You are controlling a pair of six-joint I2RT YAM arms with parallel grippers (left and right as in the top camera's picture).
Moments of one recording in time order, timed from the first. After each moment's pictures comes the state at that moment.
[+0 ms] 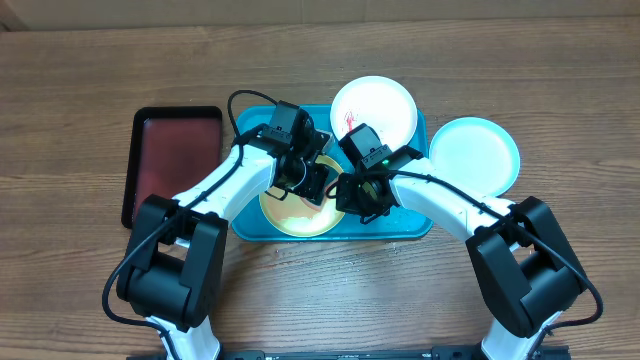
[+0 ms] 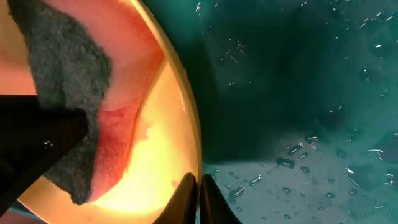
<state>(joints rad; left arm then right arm) -0.38 1.90 1.21 -0.60 0.35 0.01 0.59 1.89 1.19 -0.64 -0.22 0.72</state>
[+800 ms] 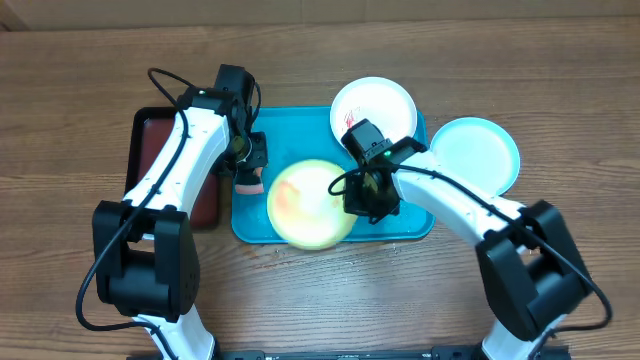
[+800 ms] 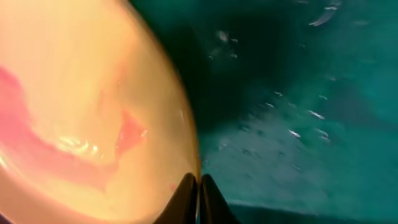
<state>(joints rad) -0.18 1.90 1.48 -1.07 0.02 -0.30 0.58 1.86 1.26 -0.85 -0.17 0.66</state>
